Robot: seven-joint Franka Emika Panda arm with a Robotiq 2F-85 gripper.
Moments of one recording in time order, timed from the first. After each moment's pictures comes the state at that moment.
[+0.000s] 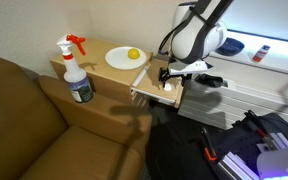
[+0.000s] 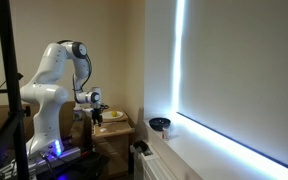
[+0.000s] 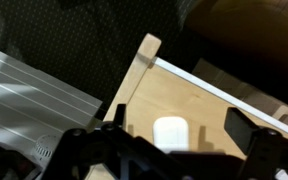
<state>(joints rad) 0.28 0.40 -0.04 -2.46 -0.09 2.83 0.57</state>
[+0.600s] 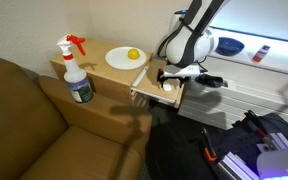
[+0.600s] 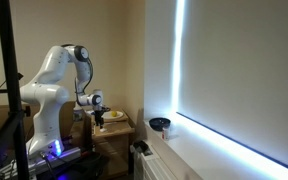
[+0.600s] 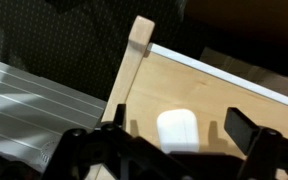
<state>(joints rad) 0.33 0.50 -0.10 -2.39 -0.04 2.86 0.64</state>
